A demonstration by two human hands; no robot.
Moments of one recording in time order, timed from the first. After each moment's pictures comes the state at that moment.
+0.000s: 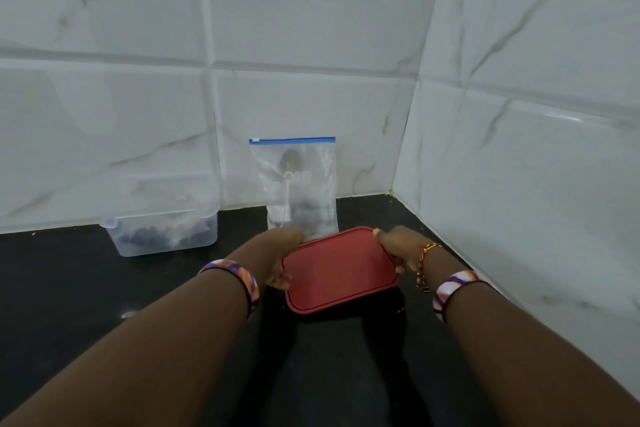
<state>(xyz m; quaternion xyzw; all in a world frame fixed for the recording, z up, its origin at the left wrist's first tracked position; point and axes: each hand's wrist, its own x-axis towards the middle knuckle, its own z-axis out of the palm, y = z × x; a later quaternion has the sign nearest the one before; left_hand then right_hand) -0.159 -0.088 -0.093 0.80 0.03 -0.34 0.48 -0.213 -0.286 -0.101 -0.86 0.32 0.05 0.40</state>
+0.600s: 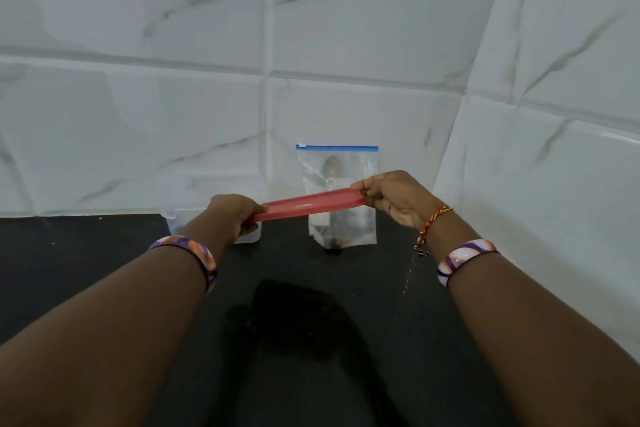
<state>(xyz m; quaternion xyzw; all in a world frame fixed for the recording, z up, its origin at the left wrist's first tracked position) -0.106 0.023 -0.058 0.73 0.14 -0.15 0.65 -0.180 -0.203 -0.019 -0.74 0.13 -0.07 0.66</state>
